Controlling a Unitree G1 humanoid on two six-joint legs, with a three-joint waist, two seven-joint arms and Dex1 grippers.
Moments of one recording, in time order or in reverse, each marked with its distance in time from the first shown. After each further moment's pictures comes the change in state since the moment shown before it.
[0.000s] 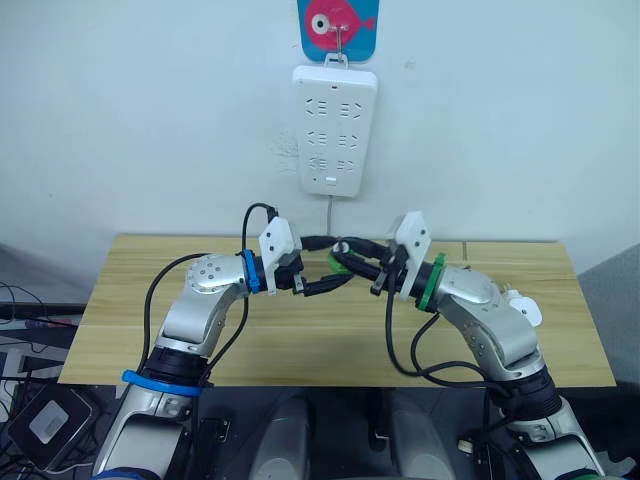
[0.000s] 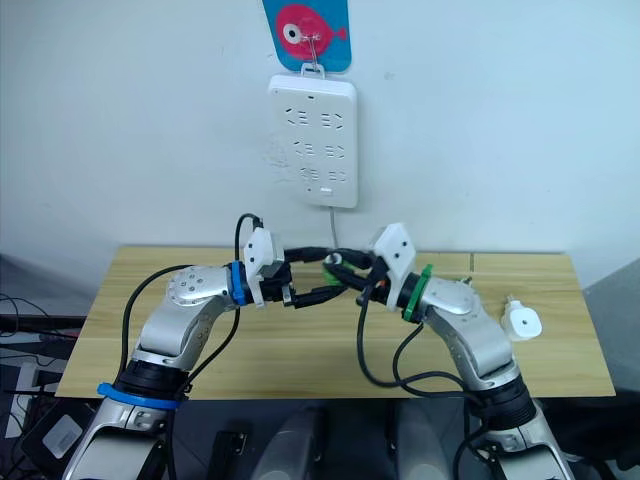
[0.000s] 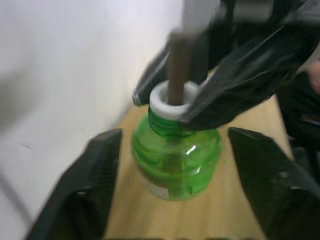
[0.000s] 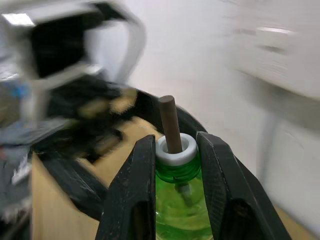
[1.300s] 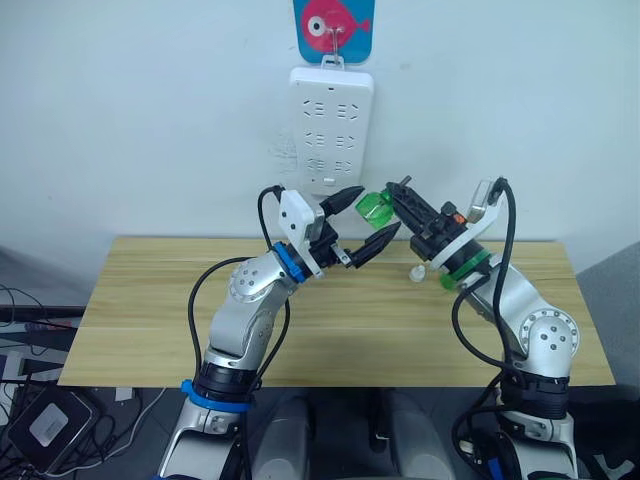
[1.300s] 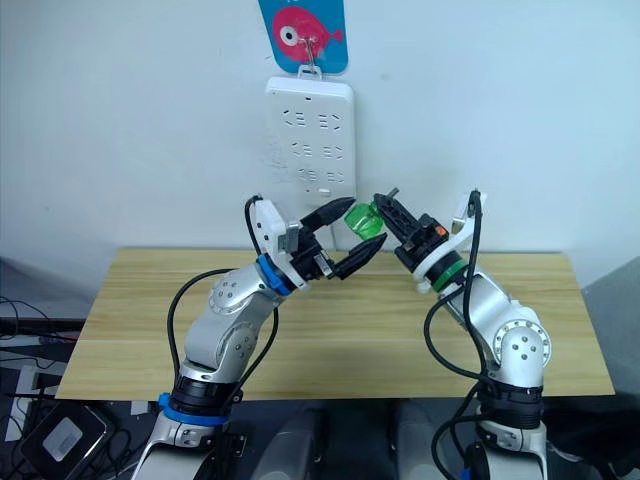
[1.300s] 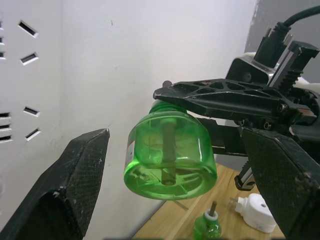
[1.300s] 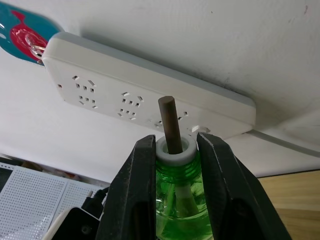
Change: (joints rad) left arm 0.036 -0.272 -0.016 -0.206 -0.063 0.073 0.330; right arm -0.014 0.148 -0.323 -0.059 1.155 0.235 -0.810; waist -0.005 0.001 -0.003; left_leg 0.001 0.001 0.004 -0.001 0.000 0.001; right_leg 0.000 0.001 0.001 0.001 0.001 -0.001
